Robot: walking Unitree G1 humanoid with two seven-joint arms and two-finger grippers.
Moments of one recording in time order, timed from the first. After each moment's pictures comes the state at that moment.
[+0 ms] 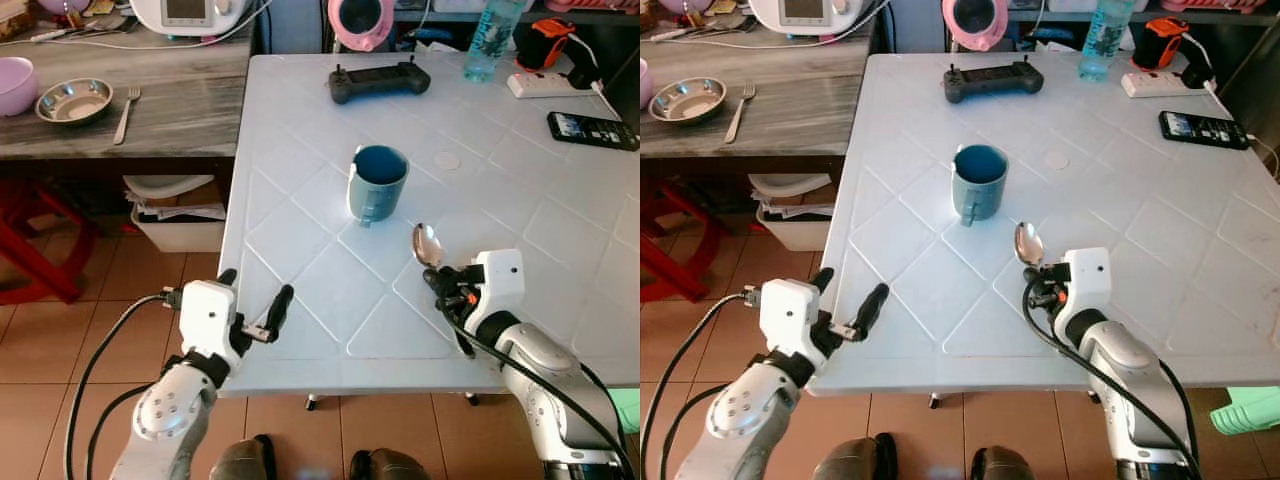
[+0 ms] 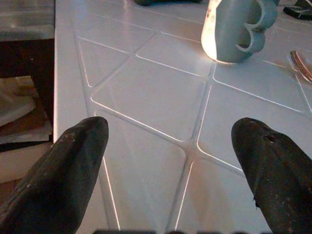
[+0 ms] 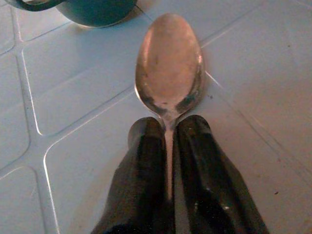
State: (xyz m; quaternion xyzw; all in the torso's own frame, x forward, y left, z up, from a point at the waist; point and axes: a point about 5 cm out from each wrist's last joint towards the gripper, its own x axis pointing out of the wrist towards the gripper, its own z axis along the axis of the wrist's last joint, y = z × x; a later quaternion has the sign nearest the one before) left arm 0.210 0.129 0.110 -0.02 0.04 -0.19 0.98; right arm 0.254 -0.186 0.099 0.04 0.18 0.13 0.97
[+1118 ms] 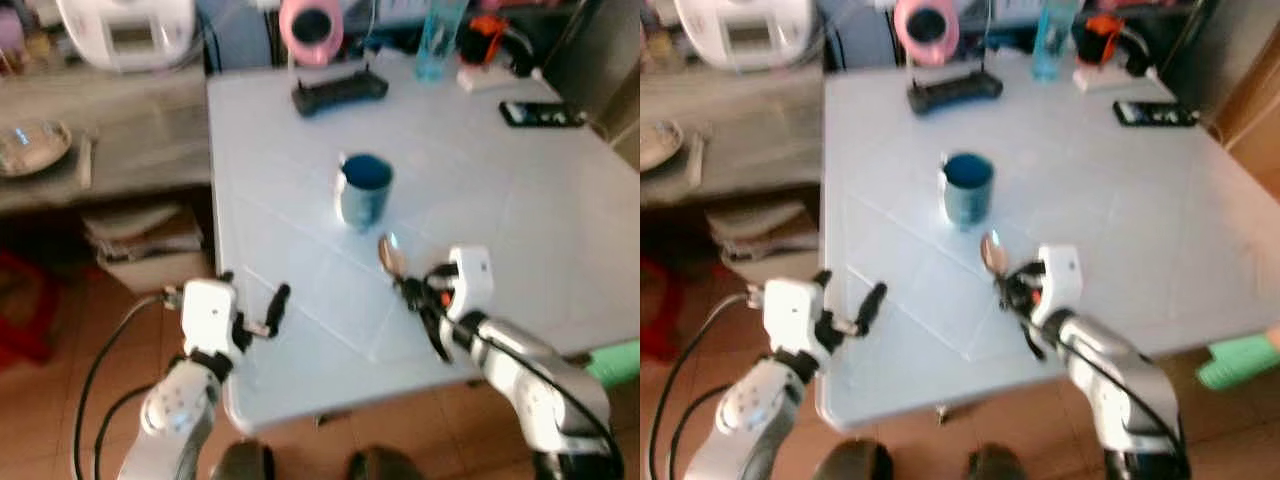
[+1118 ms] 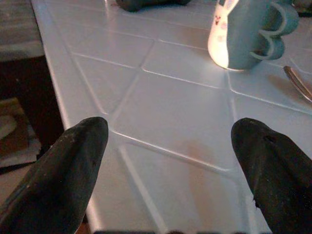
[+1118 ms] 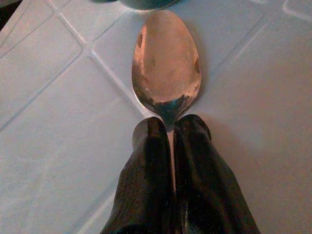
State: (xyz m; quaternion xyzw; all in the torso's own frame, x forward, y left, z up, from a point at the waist) left arm 0.217 0.128 0.105 -0.02 0.04 -0.15 0.99; right arm 0.253 -0.158 0.103 0.11 0.24 0.20 0.94
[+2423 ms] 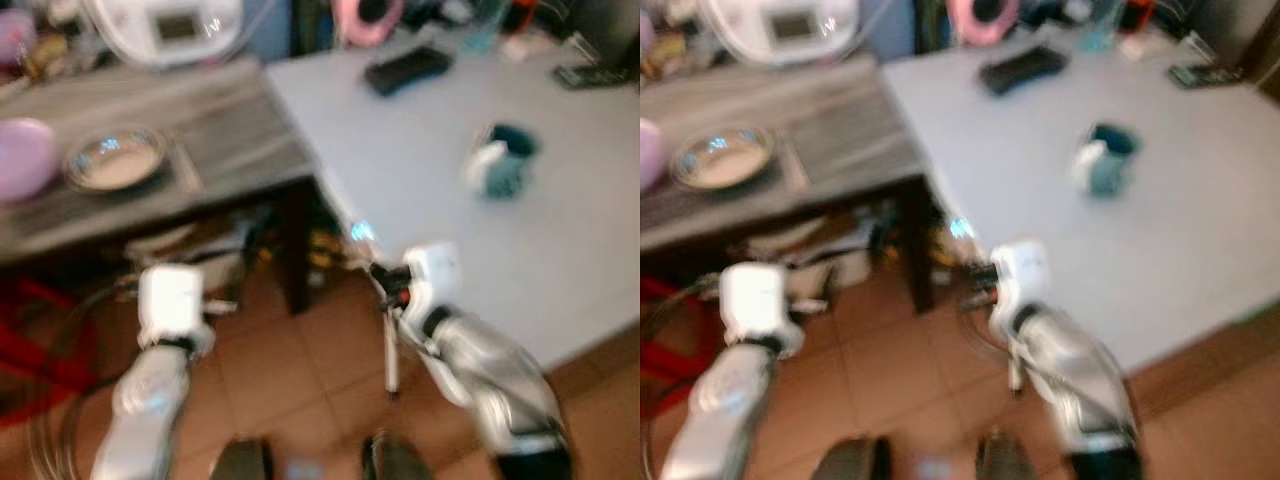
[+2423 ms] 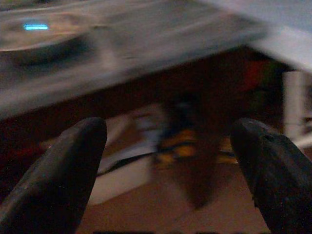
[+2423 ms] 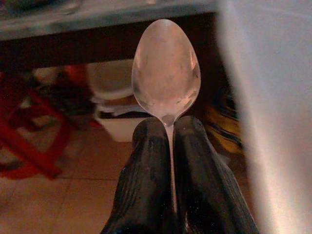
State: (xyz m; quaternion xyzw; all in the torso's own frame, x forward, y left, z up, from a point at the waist) left arm 0.234 0.166 0.105 0.04 0.03 -0.01 1.00; right arm 0.264 -0.117 0.111 0.03 0.11 0.26 0.96
